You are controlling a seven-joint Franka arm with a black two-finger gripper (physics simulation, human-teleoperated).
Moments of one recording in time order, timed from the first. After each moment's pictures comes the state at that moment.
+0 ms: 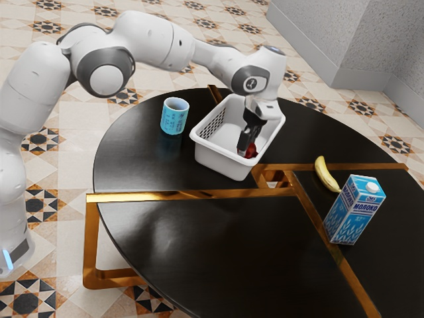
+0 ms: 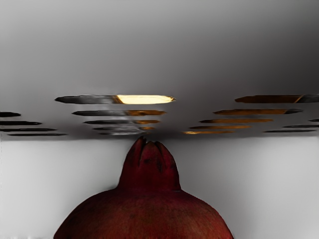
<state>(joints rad) 0.25 0.48 -0.08 -1.43 -0.07 1.88 0.92</state>
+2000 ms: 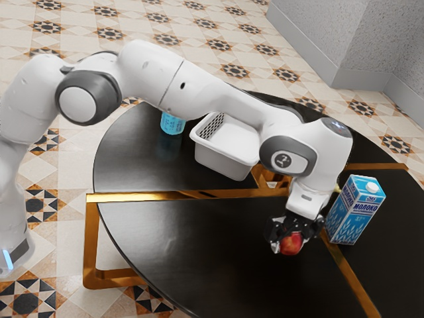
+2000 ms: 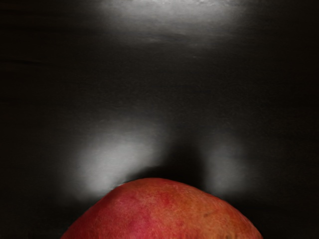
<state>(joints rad) -0.19 0.50 -0.23 -1.37 -0.03 1.88 1.10</state>
